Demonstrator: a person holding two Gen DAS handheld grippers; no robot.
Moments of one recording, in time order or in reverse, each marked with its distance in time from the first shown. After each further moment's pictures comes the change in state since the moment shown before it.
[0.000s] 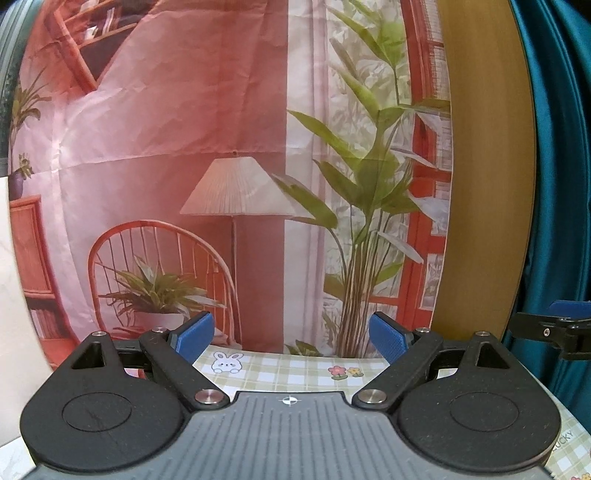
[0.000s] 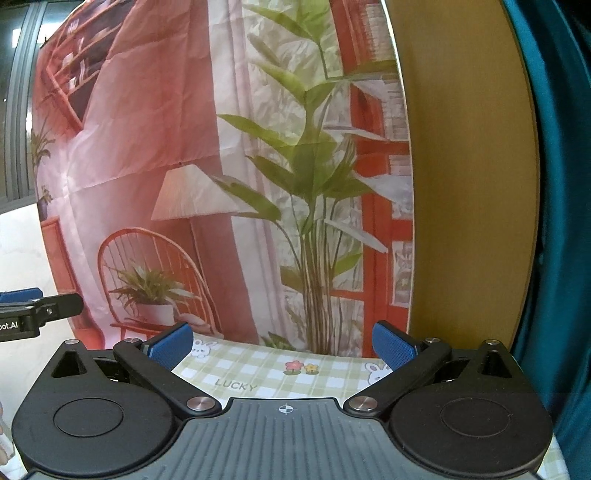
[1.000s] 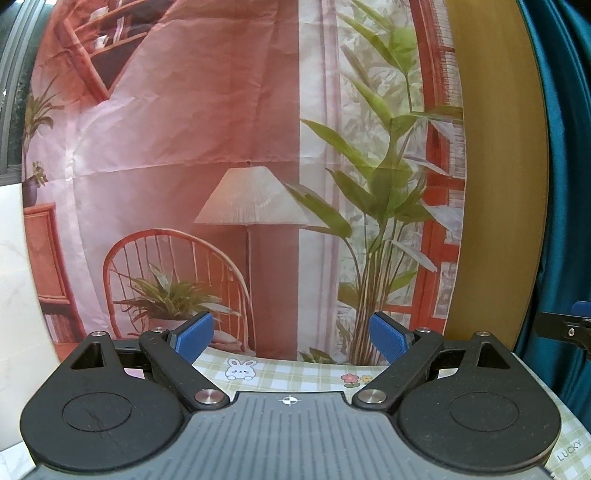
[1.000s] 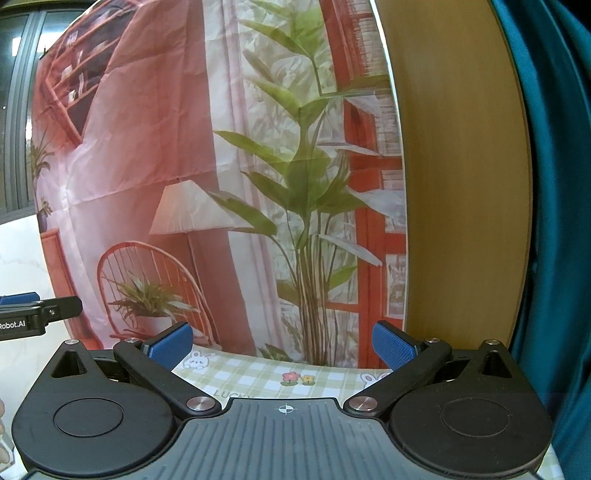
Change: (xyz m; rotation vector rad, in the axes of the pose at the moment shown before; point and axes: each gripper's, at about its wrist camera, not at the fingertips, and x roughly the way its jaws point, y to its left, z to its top) left arm -0.004 0.001 0.011 -0.001 -0.010 0.052; right arm -0.013 -0.005 0.006 0.009 -0.031 -0.007
